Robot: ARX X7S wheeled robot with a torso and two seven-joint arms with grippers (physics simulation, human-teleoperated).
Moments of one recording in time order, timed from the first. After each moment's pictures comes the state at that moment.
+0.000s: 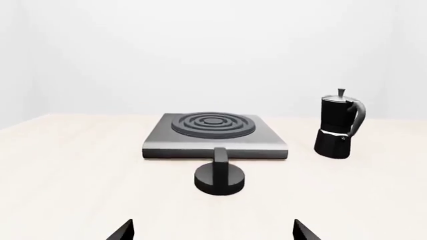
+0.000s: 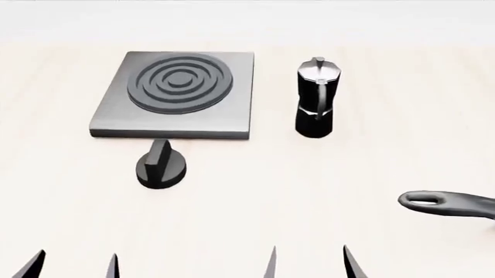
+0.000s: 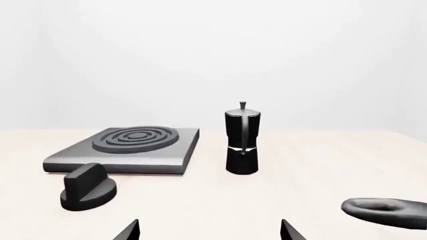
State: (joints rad) left arm 0.05 -0.13 0.12 0.17 -0.14 0.00 -0.09; right arm -0.01 0.11 -0.17 -0.17 0.10 0.00 0.13
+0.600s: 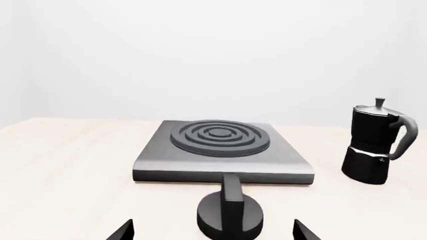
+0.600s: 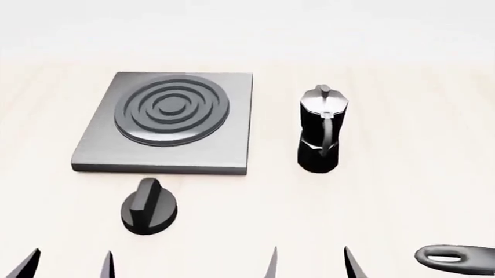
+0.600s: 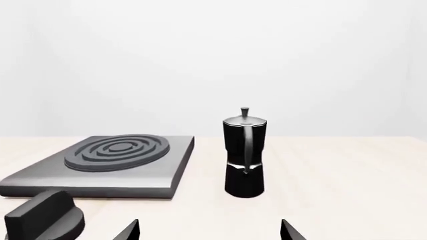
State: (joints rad) left arm 0.05 -0.16 0.13 0.18 -0.18 -0.01 -0.12; right arm -0.01 0.13 -0.20 -0.17 0.12 -0.01 0.17
